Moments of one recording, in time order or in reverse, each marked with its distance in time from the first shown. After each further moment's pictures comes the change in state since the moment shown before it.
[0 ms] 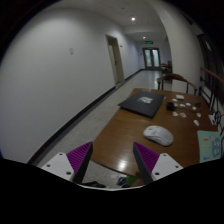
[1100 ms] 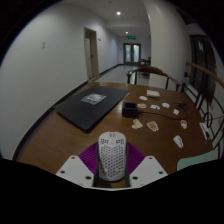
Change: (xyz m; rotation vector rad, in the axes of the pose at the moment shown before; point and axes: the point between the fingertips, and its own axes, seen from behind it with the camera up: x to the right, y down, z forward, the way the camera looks) arm 0.267 -0.029 0.142 -0.057 0.250 0.007
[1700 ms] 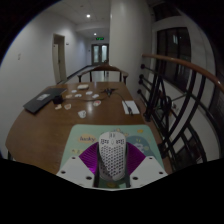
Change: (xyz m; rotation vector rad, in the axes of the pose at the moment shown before) arm 0.270 0.090 -0.166 0.005 0.290 0.133
